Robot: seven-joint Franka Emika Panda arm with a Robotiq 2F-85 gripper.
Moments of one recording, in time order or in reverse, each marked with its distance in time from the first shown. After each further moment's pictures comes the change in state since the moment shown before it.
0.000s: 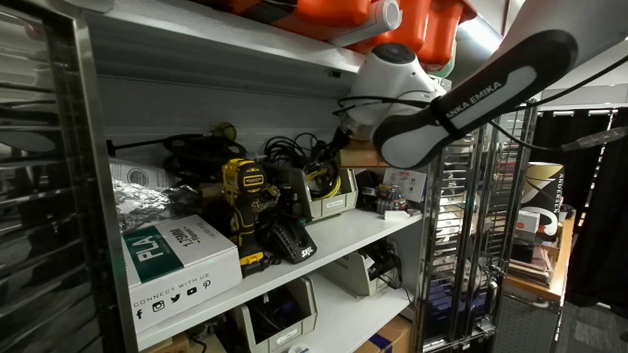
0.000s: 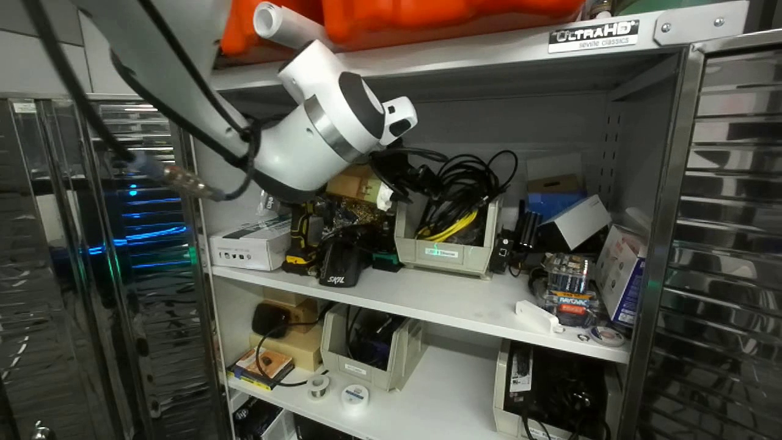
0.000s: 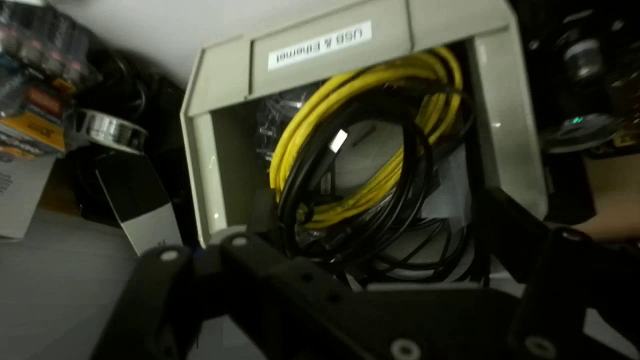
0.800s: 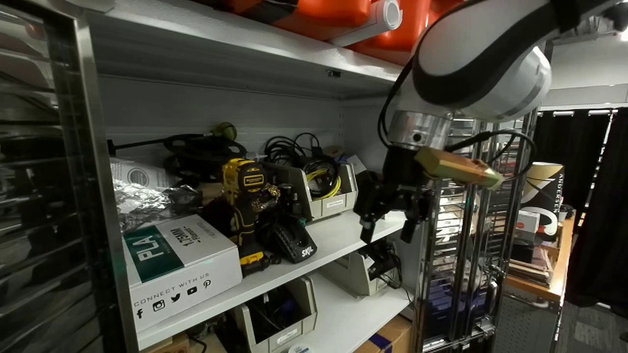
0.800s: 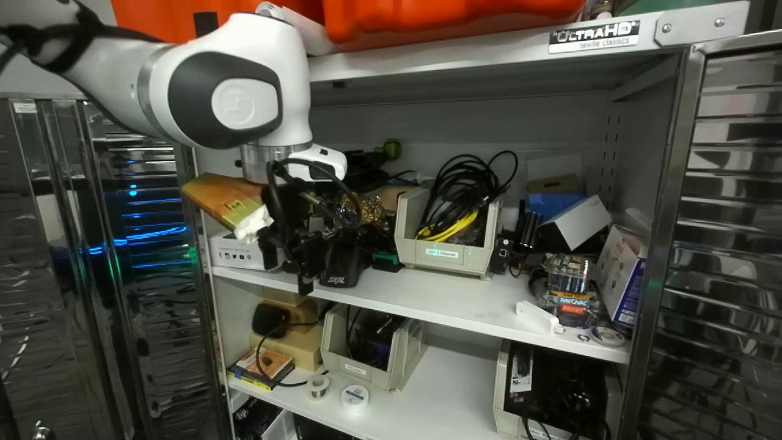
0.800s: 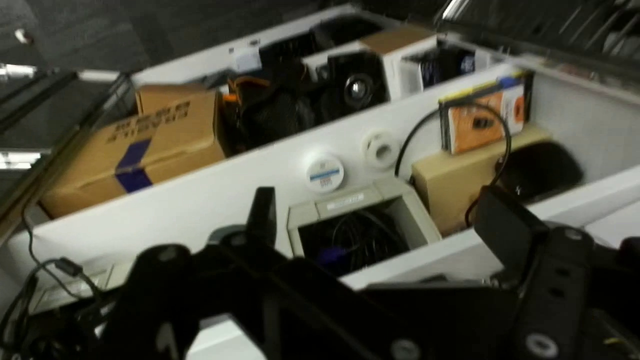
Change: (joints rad) arm 0.127 -0.432 -0.015 -0.434 0.936 -0.594 -0.734
